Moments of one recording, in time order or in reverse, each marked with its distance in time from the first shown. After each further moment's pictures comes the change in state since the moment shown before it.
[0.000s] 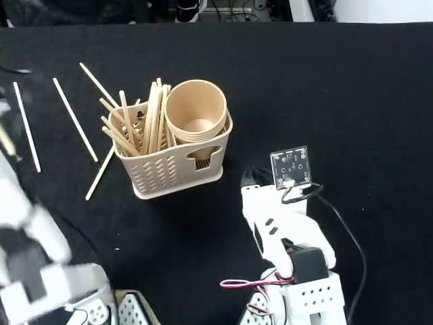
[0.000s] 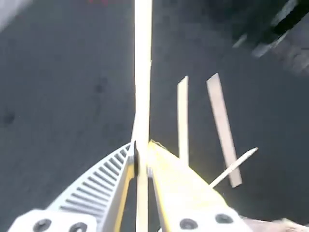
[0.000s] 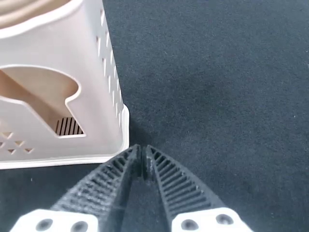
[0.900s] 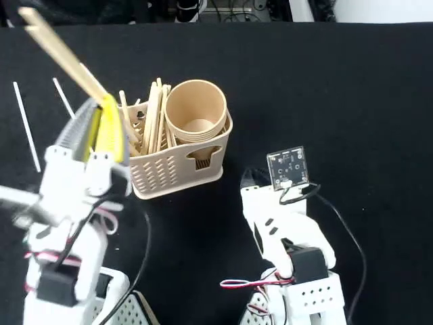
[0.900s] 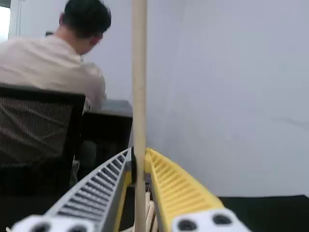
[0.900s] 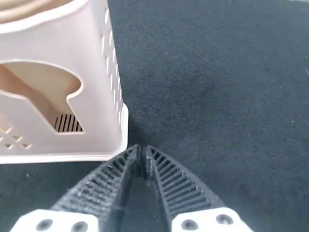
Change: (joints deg) left arm 39.0 -79.8 106.8 -77.8 5.4; right arm 0.1 0.0 0.4 0.0 2.8
